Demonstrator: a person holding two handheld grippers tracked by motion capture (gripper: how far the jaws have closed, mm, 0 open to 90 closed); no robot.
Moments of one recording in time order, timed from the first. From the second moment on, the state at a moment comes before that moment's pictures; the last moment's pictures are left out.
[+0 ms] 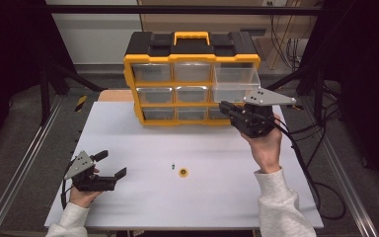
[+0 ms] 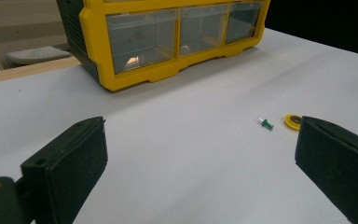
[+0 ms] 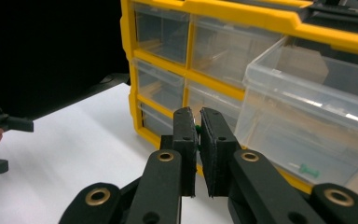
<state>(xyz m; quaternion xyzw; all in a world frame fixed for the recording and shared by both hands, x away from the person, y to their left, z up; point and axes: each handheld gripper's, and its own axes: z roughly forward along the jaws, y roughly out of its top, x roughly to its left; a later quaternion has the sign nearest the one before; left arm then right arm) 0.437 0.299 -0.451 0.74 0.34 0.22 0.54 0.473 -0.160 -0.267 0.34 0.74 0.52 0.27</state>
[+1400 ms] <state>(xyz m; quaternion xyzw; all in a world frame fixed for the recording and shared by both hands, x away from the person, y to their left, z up) 0.437 0.299 -0.451 0.74 0.34 0.22 0.54 0.528 -0.172 -0.232 0.39 0.70 0.50 0.33</state>
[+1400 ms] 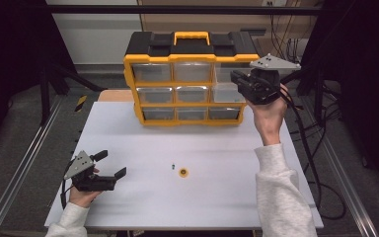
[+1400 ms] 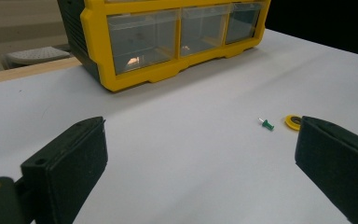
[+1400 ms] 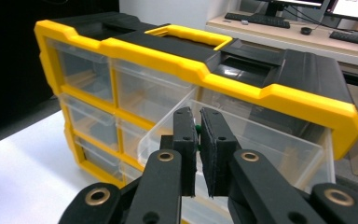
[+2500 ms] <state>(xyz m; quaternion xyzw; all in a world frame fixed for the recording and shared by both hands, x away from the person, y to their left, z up) 0.437 0.300 -0.450 0.73 0.34 0.22 0.54 0.565 -0.184 -0.246 0.47 0.69 0.44 0.33</state>
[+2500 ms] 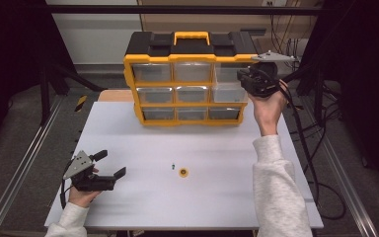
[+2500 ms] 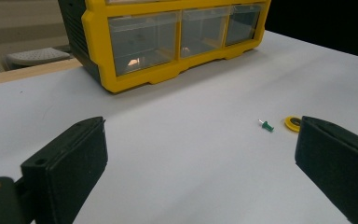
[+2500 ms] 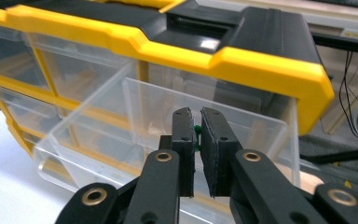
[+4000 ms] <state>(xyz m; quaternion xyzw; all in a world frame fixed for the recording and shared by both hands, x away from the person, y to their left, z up) 0.436 0.300 -0.450 0.73 0.34 0.22 0.54 0.471 -0.161 -0.278 0.39 0.67 0.54 0.33</state>
